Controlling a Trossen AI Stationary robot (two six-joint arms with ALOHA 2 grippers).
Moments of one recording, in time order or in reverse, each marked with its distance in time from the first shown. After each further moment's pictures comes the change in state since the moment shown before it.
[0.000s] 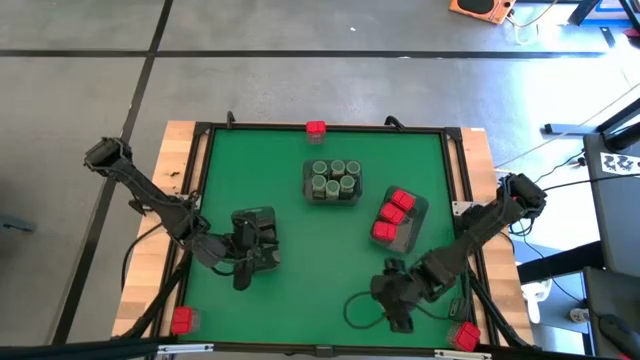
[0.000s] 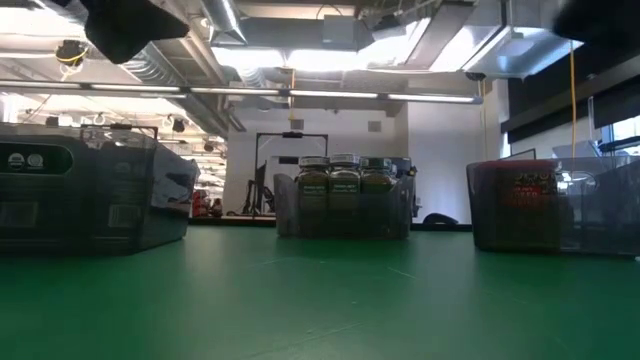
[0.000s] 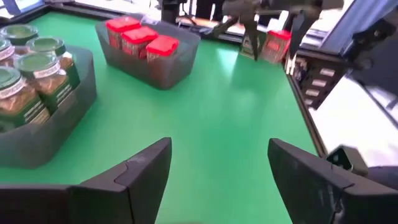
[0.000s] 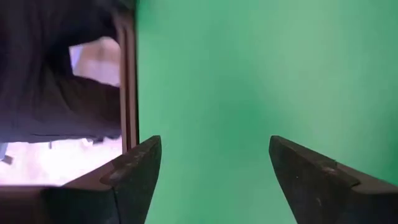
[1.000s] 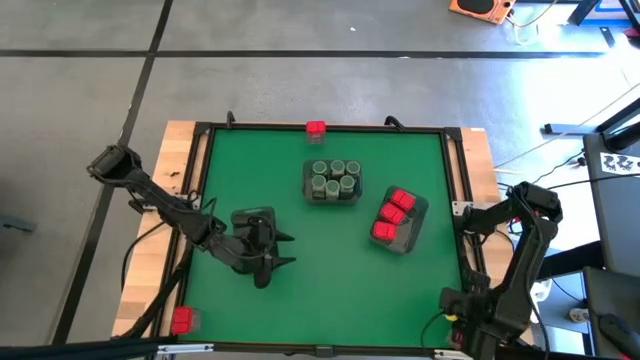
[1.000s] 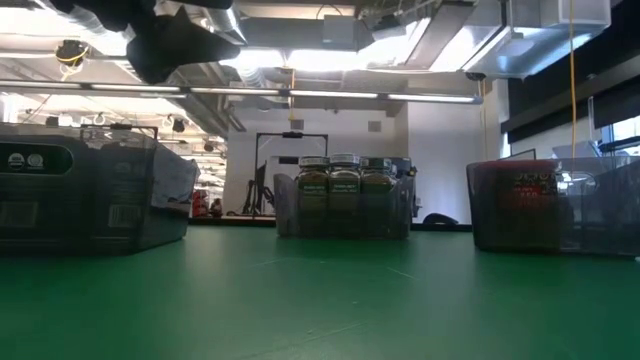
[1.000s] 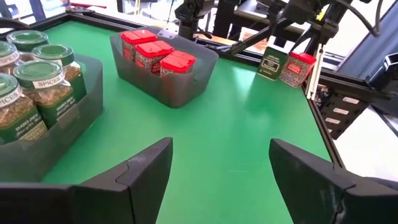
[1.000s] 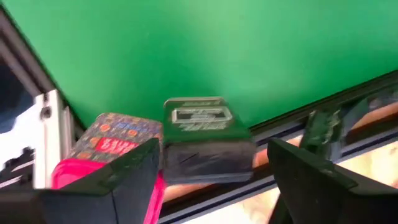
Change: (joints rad) left arm 0.094 0.179 0.000 0.262 -0.001 0.024; right arm 0.509 0.001 0.000 -0.536 -0.061 0.816
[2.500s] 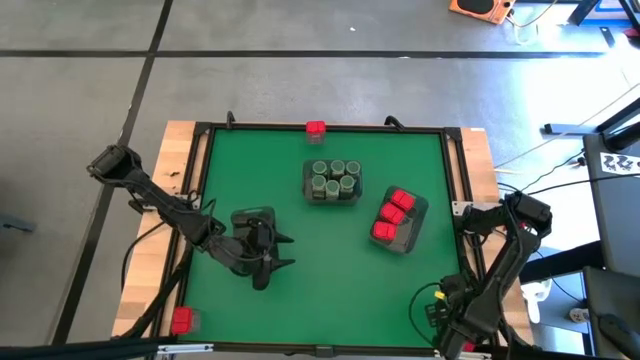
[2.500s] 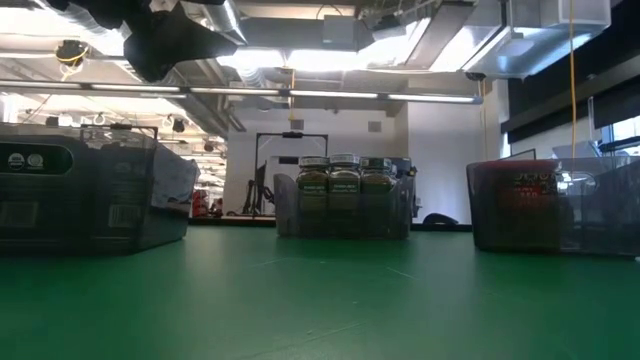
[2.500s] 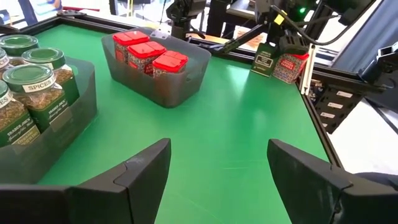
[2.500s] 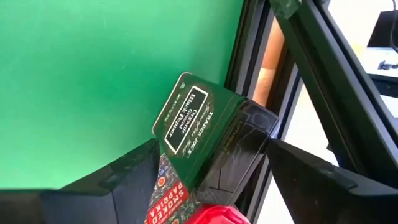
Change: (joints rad) left arm -0.013 0.000 0.000 -0.002 0.002 0.027; right arm -0.103 0.115 0.002 -0.004 -0.277 0.861
